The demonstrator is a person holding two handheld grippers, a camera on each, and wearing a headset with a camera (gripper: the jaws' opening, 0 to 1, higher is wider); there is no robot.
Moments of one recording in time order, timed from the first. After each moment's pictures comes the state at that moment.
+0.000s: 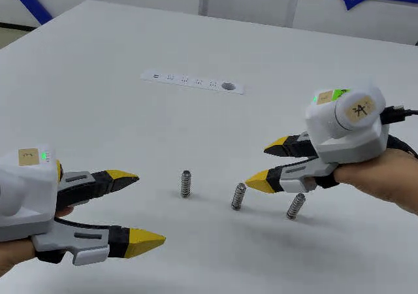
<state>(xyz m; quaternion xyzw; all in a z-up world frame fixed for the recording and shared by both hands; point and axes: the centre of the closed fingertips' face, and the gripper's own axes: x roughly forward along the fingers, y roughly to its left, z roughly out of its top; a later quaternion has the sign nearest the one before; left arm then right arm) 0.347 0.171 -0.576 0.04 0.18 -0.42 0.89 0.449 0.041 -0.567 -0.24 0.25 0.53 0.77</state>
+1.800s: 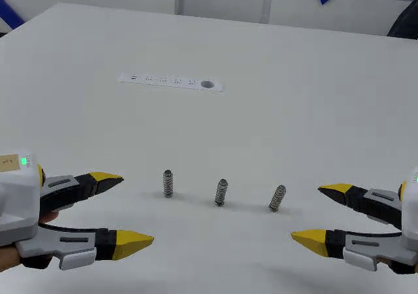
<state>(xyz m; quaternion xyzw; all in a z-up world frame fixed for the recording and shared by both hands) 0.351 0.167 -0.579 0.03 0.18 -0.42 0.89 0.393 -0.060 -0.590 -0.14 0.20 0.47 0.85</state>
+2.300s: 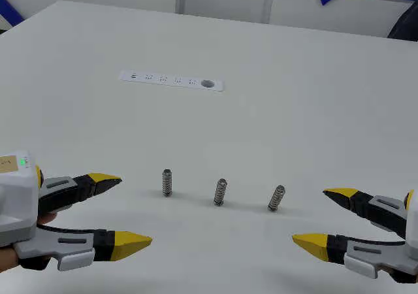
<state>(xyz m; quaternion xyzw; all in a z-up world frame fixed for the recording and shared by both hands) 0.350 0.167 -0.582 0.03 0.18 -0.42 0.89 0.394 -0.068 -0.590 -0.13 0.19 0.45 0.86</state>
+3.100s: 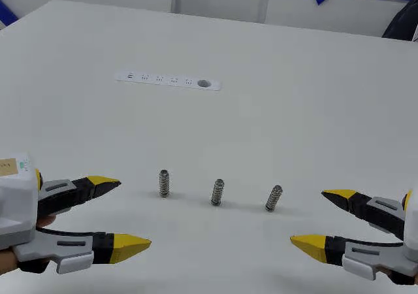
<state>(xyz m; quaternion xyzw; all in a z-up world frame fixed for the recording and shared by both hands) 0.351 0.165 -0.586 0.03 0.18 -0.43 0.89 0.392 -0.068 -0.591 -0.13 0.20 0.45 0.86</state>
